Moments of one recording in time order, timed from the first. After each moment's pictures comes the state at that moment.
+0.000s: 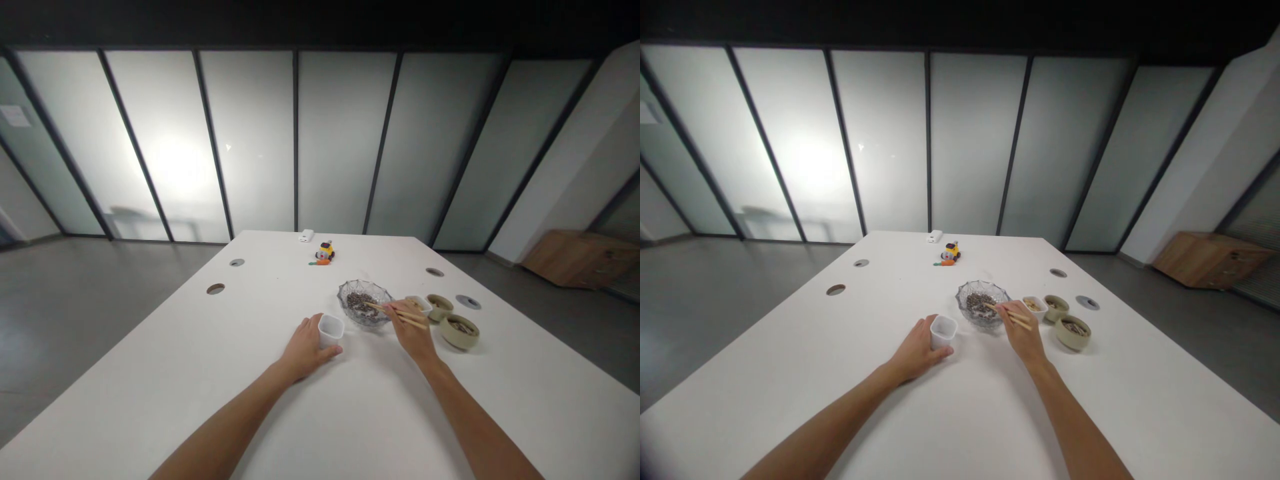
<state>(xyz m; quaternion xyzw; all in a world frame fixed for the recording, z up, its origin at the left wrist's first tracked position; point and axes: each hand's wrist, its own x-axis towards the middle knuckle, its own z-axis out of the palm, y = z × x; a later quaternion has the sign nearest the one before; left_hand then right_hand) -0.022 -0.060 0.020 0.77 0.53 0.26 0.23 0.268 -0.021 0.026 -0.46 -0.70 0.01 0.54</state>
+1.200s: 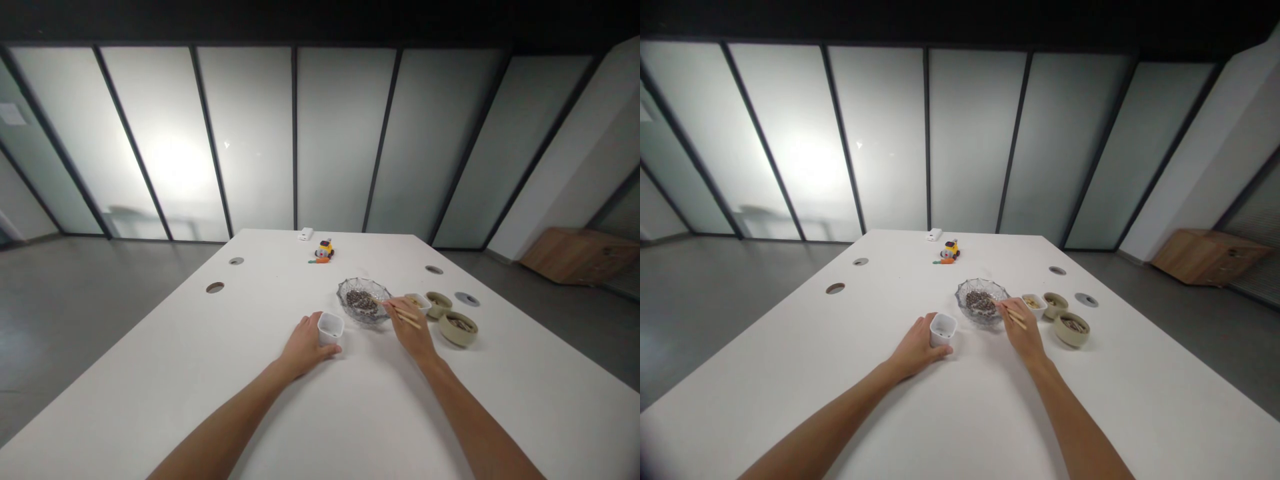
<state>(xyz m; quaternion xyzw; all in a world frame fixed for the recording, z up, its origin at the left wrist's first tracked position) -0.020 -0.062 0.027 0.76 0.54 0.25 0.25 0.269 -0.022 0.025 -0.47 -0.71 0.01 0.53</state>
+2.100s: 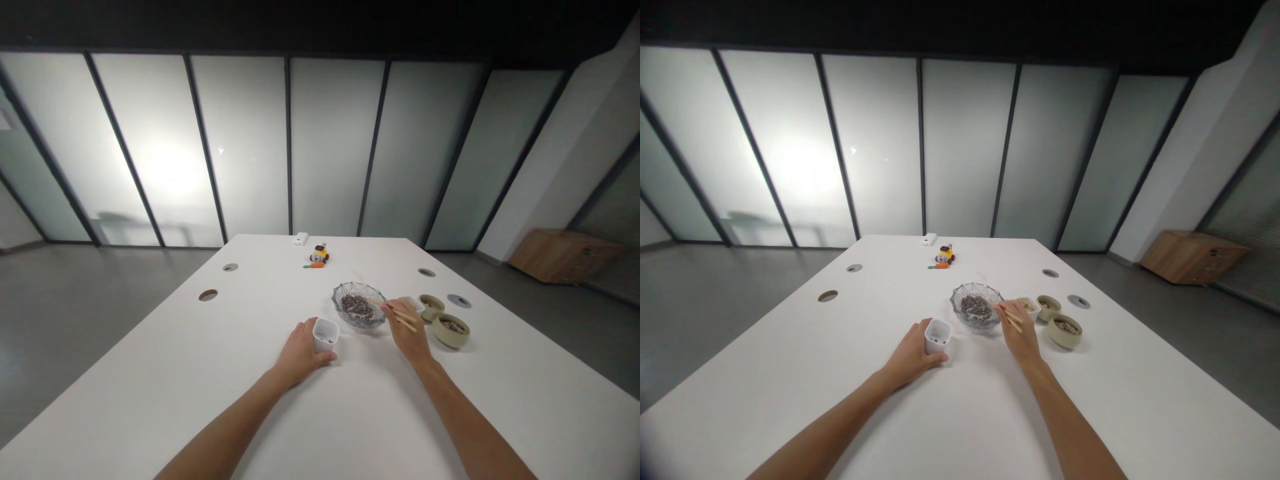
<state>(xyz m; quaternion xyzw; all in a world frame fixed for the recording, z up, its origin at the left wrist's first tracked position) -0.020 -0.061 0.026 0.76 0.54 0.26 0.26 0.271 -0.022 0.027 -0.46 -0.70 -0.03 0.54</state>
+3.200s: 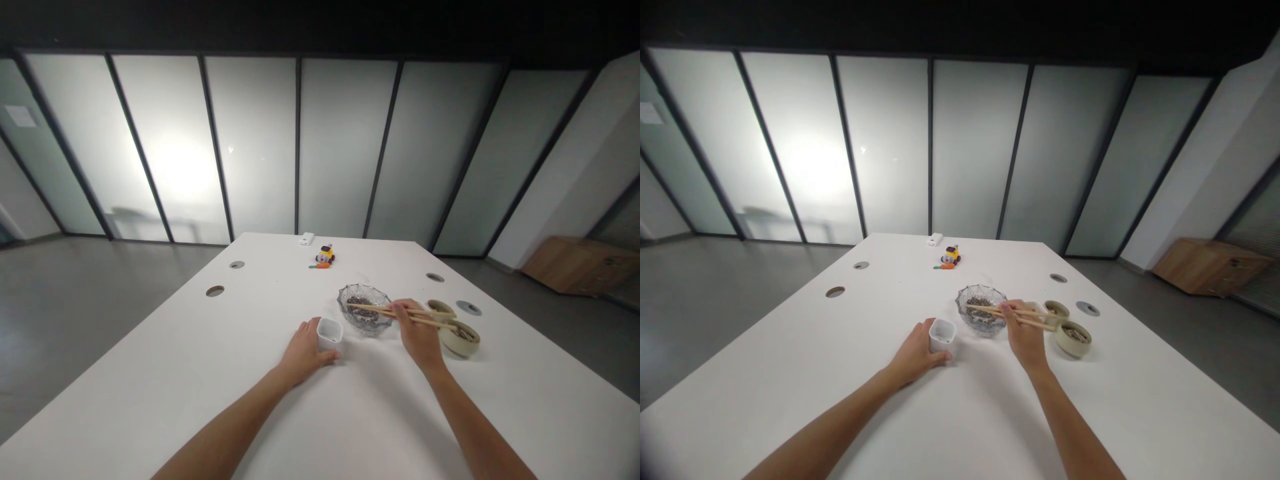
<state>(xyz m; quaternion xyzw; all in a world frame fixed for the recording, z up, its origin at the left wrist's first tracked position) -0.019 -0.061 0.025 0.74 0.56 0.27 0.26 0.253 -0.037 0.057 -0.48 -0.64 0.08 0.59</state>
